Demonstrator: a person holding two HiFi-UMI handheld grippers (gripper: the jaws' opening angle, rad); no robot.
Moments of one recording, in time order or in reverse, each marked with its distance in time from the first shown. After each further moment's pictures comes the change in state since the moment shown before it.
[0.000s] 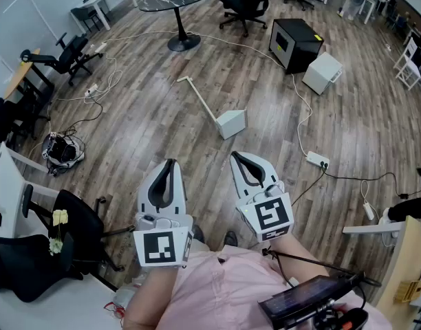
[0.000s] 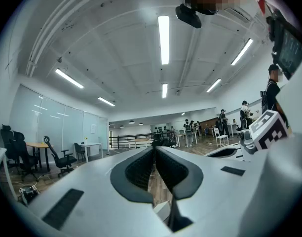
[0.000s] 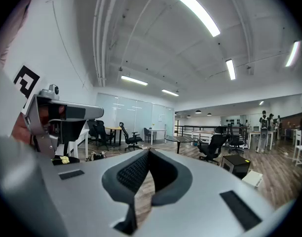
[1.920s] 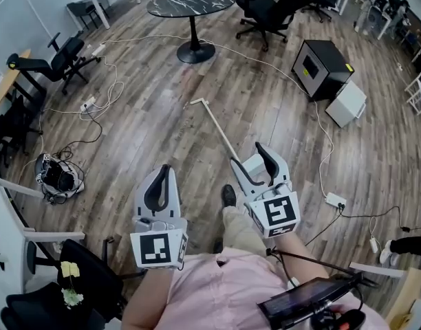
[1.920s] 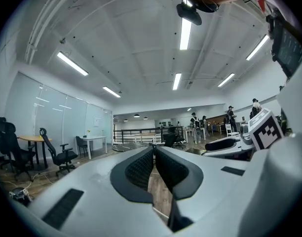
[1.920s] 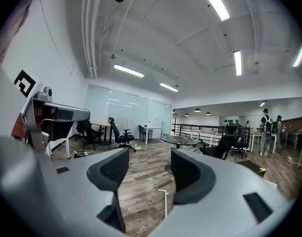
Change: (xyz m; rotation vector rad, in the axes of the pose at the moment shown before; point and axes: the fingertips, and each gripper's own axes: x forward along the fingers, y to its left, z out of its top) left arm 0.289 0.294 -0.097 -0.037 0.060 0.025; right arm 0.409 -0.076 0.017 -0.028 0.026 -0.048
